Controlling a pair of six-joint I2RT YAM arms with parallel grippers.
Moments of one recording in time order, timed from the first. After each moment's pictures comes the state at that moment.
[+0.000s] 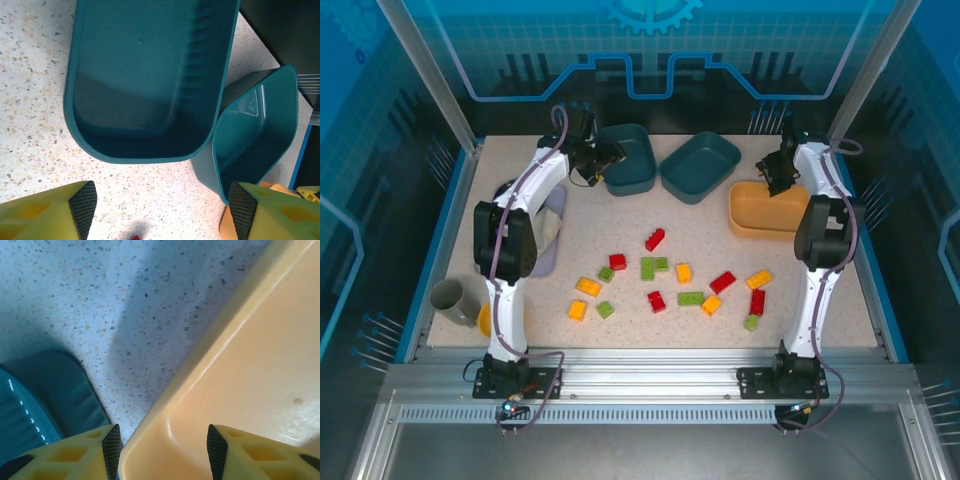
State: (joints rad) left arm -0.22 2.15 1.97 -0.72 0.28 -0.90; right arm -0.11 2.24 2.02 -1.00 -0.13 1.12
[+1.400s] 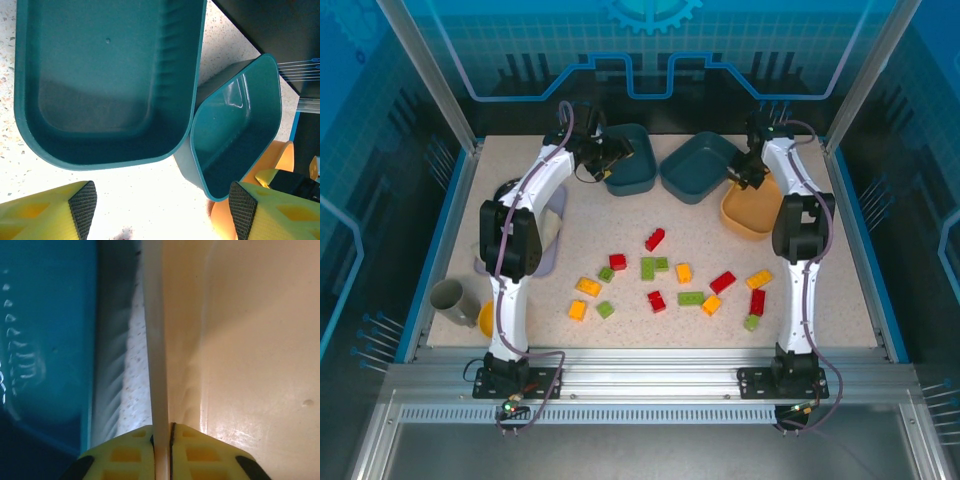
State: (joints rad) left arm -0.24 2.19 2.04 -0.72 0.31 -0.87; right arm 0.05 2.40 2.24 -1.12 -0.16 0.69
